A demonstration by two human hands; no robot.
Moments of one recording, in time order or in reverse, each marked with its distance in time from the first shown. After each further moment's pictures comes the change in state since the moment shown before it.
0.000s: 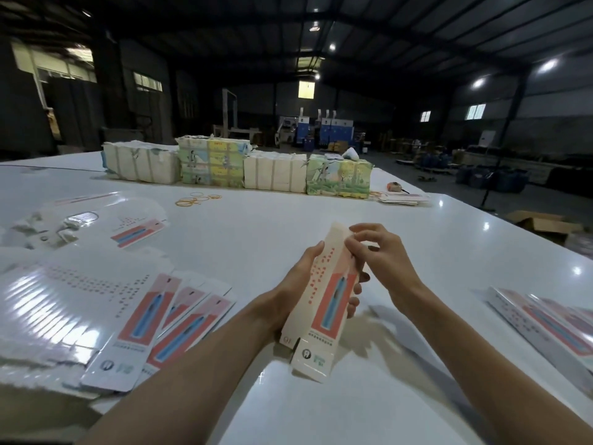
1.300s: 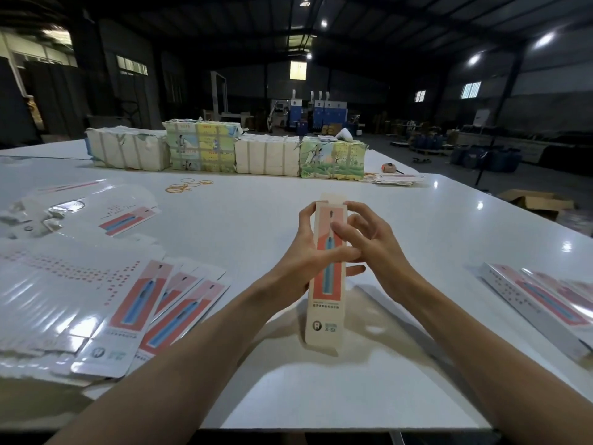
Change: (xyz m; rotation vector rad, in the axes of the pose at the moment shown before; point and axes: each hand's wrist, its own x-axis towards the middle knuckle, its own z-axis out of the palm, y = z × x) left_hand 0.008 0.004 0.024 0.424 0.326 0.334; right_hand -0.015 0.006 0.006 0.209 -0.119 0.012
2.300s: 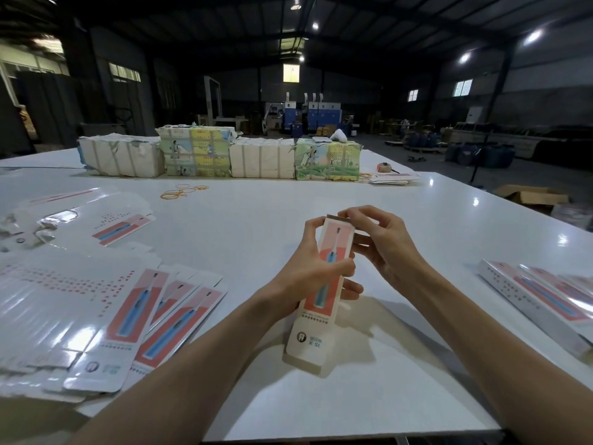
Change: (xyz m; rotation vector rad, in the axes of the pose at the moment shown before) left_hand -0.006 -0.001 0.005 0.100 -0.122 -0.106; right_hand 0.014 0.004 -0.020 0.262 0.099 0.138
